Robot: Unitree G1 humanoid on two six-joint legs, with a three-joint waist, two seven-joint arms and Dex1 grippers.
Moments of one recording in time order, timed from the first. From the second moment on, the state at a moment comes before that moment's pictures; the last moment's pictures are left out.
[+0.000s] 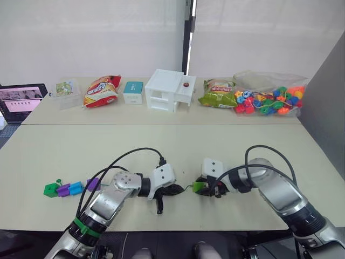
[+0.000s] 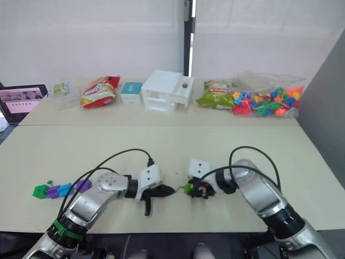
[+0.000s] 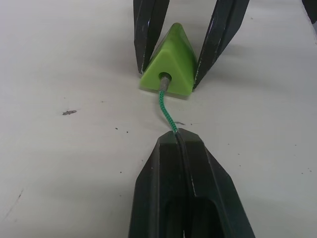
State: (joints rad) left arm -0.38 0.50 -0.39 -0.15 -0.16 0.44 -0.98; right arm -0.48 -0.71 0.38 -0.28 0.06 0.68 1.11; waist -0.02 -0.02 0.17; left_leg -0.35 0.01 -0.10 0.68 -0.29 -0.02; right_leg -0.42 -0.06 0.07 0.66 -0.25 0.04
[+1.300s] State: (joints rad) left arm -0.48 0.48 -0.41 -0.10 -0.11 0.42 -0.99; right arm -0.34 -0.78 0.27 -0.41 0.16 0.75 1.05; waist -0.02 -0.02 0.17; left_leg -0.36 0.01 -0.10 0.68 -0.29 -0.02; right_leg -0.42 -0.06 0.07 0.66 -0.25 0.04
